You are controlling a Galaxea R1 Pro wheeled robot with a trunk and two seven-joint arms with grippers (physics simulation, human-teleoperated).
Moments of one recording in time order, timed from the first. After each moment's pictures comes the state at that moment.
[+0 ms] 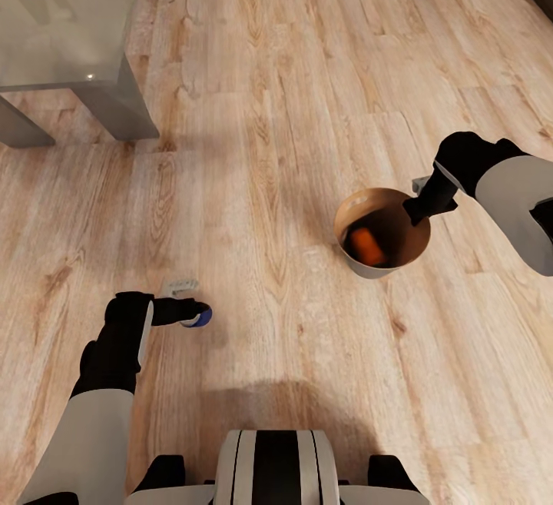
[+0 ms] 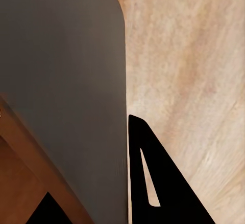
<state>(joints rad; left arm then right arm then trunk) -0.75 -0.06 0.26 -1.19 -0.29 1.01 -0.41 -1.86 -0.16 0.54 0.05 0.24 1.05 0.65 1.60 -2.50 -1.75</state>
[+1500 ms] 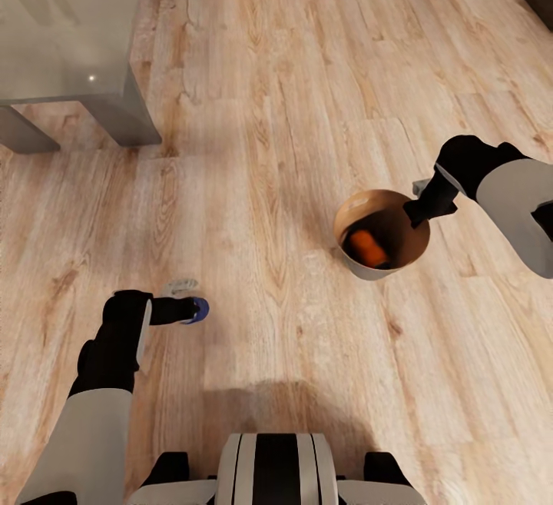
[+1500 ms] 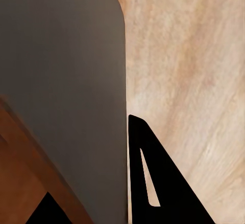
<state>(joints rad) -0.75 -0.05 0.26 -1.20 -0.30 1.05 -0.43 -1.85 -0.17 0.52 0.05 0.24 1.04 0.65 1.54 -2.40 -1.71</state>
